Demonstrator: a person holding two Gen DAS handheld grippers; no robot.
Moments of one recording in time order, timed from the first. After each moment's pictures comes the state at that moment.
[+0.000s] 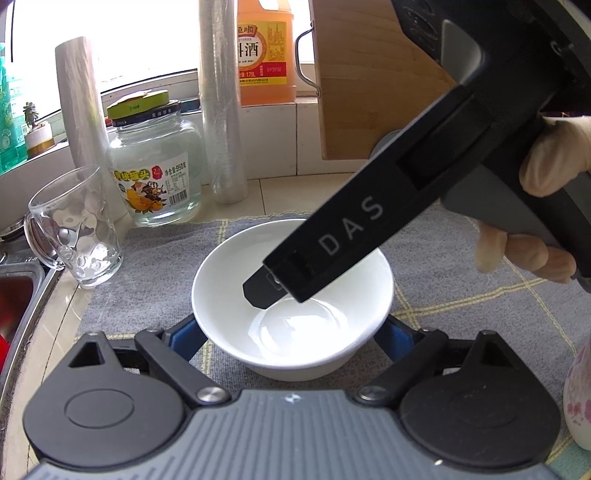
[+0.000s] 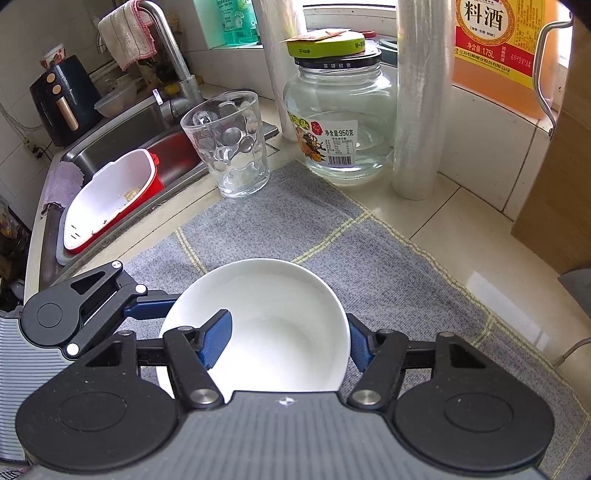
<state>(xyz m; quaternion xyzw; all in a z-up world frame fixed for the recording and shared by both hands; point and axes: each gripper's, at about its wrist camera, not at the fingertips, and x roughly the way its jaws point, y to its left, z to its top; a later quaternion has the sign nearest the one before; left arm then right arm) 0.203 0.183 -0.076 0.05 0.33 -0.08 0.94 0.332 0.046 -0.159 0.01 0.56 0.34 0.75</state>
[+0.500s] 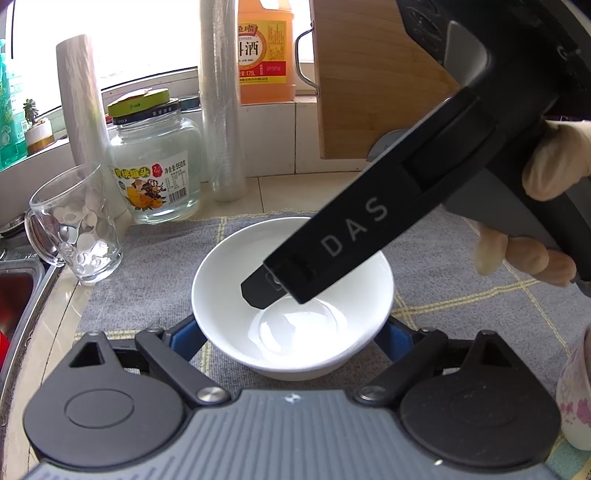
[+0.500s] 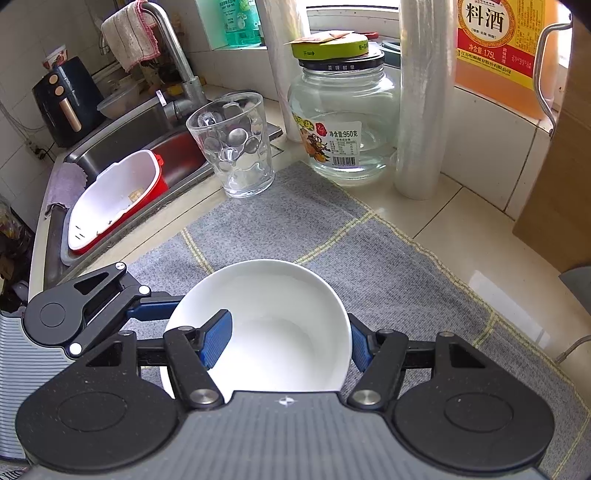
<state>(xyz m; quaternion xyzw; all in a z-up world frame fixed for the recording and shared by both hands) 0.197 0.180 -0.073 0.05 0.33 -0.08 0.94 0.329 0.045 -0.155 0.02 0.56 0.35 0.75</state>
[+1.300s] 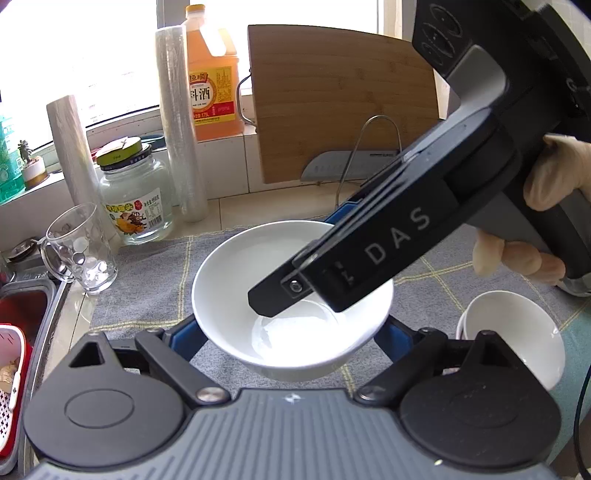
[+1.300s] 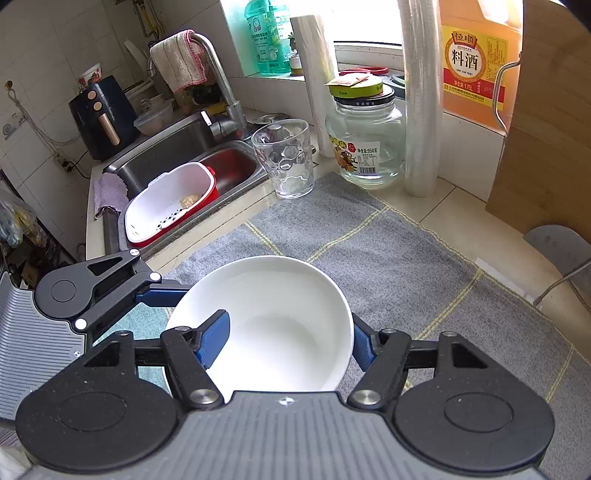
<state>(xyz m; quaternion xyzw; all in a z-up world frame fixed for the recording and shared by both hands) 0.120 0.140 -0.013 0.07 0.33 -0.12 0.93 0.254 0.004 -0.078 0.05 0.53 0.36 0.76</state>
